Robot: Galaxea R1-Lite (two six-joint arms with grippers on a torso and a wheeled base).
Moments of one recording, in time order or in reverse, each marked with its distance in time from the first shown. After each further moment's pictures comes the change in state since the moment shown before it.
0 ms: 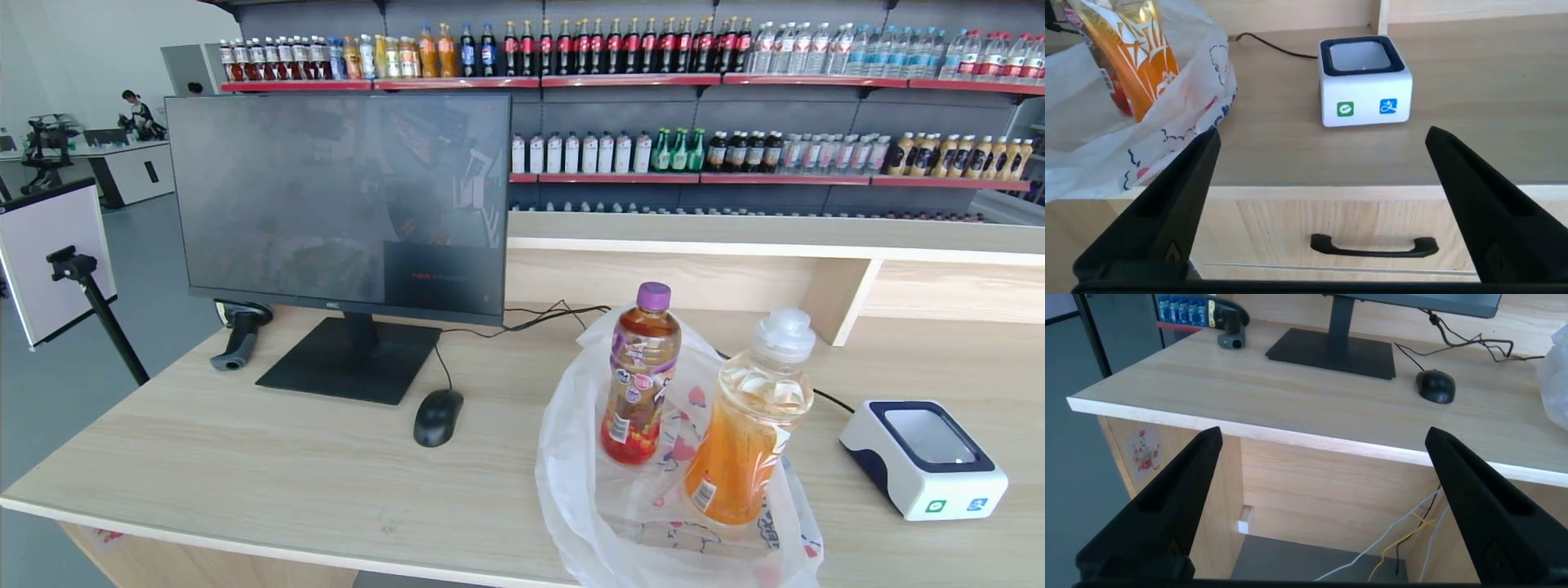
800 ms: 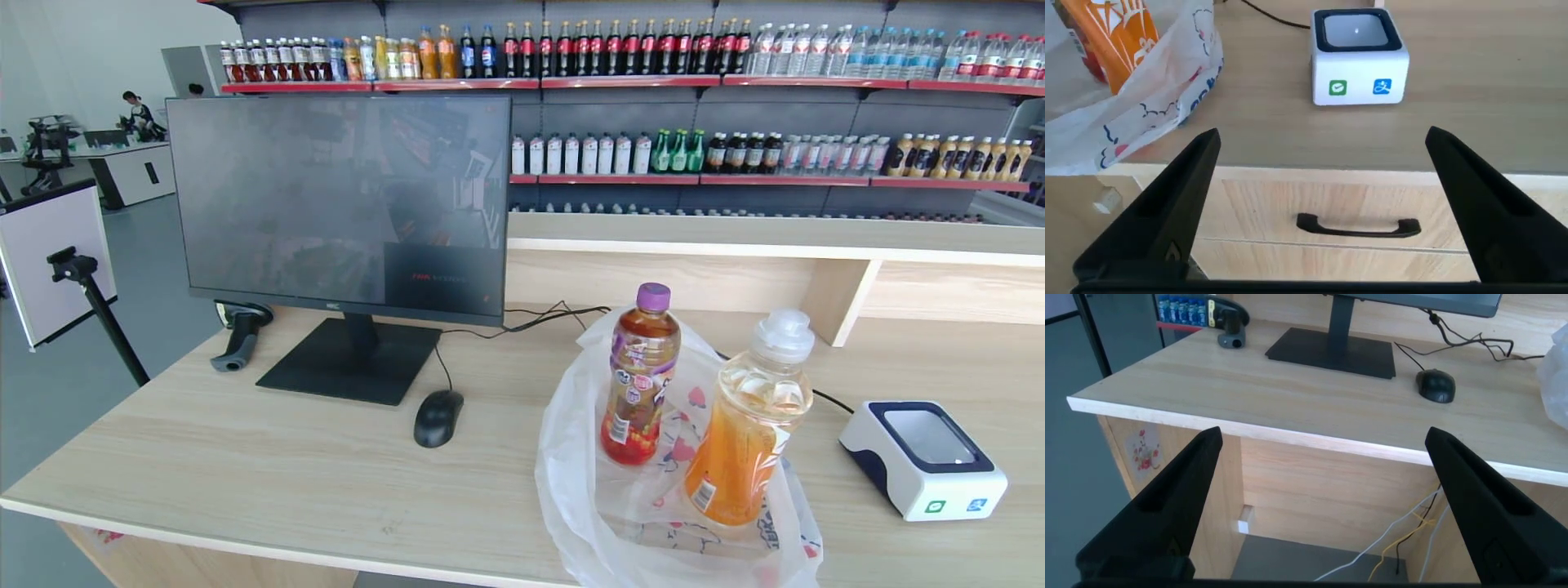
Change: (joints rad) left arm 0.001 0.000 0.000 0.001 0.000 0.000; right arm 0.015 0.077 -0.047 0.056 -0.066 -0.010
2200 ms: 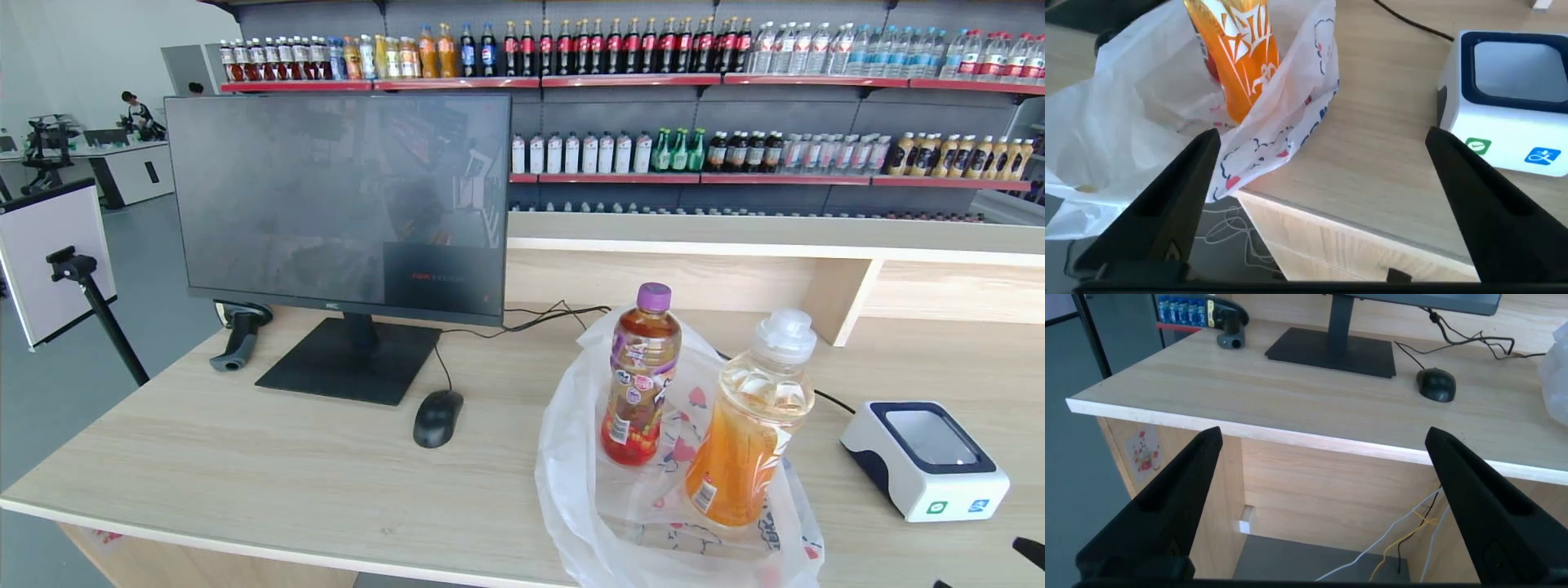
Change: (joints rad) left arm 0.000 0.000 0.000 0.000 -0.001 0.007; right arm 0.449 0.471 -0.007 -0.319 -0.068 0.086
